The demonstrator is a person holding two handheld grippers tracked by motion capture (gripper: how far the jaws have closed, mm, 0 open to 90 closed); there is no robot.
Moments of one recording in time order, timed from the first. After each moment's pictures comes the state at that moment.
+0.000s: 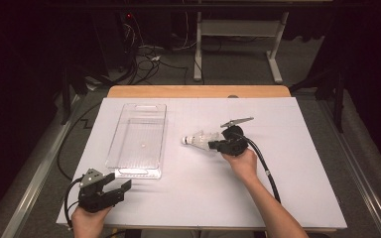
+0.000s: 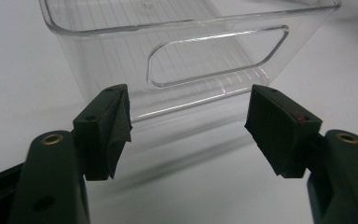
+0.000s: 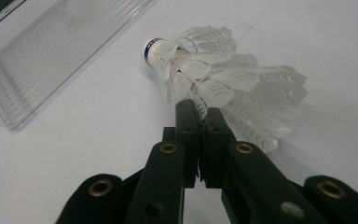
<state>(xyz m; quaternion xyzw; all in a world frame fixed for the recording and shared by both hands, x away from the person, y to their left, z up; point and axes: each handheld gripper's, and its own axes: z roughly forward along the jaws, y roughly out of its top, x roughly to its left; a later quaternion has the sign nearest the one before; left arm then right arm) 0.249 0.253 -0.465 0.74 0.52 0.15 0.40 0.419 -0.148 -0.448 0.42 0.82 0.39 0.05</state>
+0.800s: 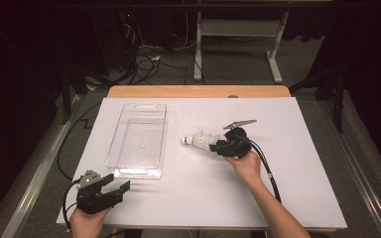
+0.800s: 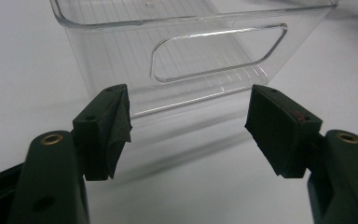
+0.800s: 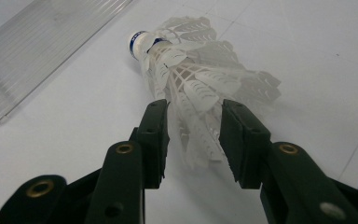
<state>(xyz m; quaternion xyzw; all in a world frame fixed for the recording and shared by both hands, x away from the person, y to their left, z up) 0.245 0.257 -0.465 0.74 0.52 0.15 0.41 0.412 -0.155 -0.447 0.42 0.82 0.38 0.08</state>
